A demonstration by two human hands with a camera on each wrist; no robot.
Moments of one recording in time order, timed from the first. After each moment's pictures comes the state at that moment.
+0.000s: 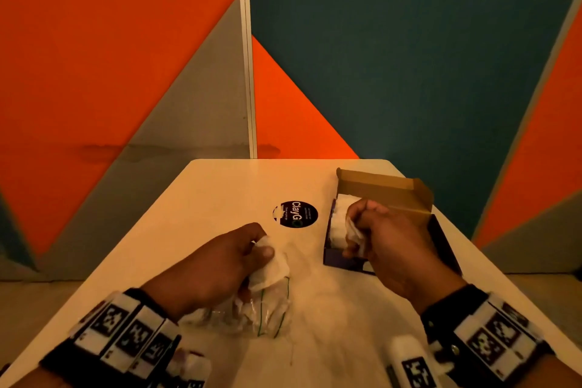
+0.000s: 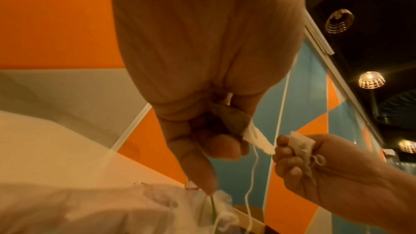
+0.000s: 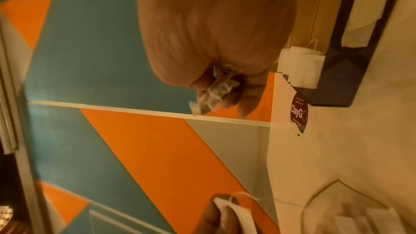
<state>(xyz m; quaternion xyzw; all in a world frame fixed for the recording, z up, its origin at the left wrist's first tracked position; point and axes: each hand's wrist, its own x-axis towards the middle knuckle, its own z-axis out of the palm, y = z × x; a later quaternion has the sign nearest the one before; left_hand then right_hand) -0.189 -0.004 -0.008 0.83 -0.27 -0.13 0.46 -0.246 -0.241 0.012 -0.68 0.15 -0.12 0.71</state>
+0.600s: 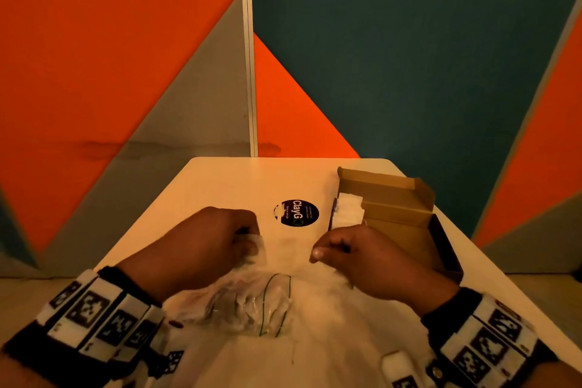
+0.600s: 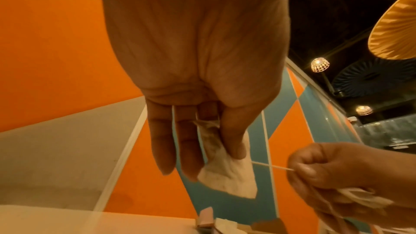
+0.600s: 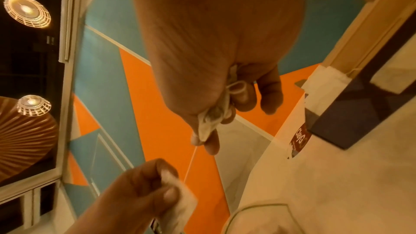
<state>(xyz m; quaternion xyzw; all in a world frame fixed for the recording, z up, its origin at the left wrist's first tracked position) -0.182 0.009 0.024 0.93 -0.33 0.04 0.16 -0.244 -0.242 -0.007 -0.92 -0.07 -0.03 0.39</state>
